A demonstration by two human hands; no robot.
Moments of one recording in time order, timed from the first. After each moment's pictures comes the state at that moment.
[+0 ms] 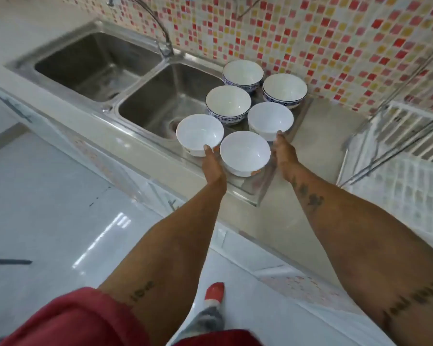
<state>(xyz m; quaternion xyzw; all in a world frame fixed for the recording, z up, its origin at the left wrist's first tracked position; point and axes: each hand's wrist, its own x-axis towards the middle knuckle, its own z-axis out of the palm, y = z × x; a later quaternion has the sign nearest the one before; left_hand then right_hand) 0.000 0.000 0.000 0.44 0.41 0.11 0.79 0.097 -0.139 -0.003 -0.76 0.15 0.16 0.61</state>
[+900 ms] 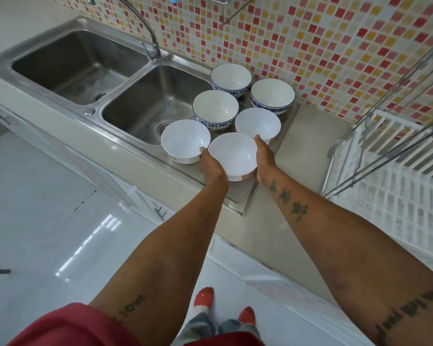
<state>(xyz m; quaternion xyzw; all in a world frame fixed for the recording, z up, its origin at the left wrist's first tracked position) 0.030 -0.026 0.022 0.37 0.44 0.09 0.81 0.090 -0.114 0.022 -0.69 0.18 0.18 0.68</state>
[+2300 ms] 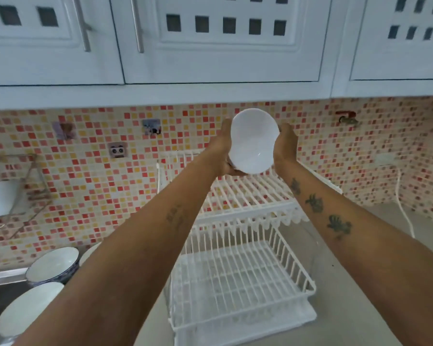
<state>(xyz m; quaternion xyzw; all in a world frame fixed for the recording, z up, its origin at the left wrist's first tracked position) 0.074 -0.393 0.393 0.62 -0.16 -0.24 0.73 0.032 -0.526 0.378 -0.64 0.17 -0.42 0.63</state>
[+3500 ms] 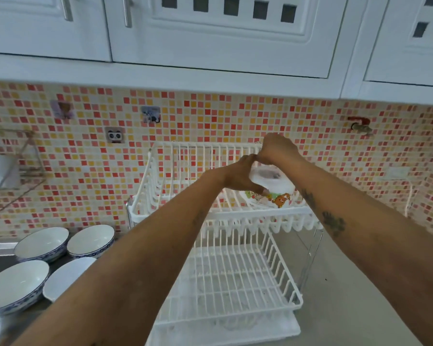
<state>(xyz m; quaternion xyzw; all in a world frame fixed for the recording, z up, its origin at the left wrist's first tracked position) 0.094 -0.447 0.333 0.86 -0.44 -0.06 0.27 0.047 -0.550 0.389 -0.96 0.23 -0.16 0.06</state>
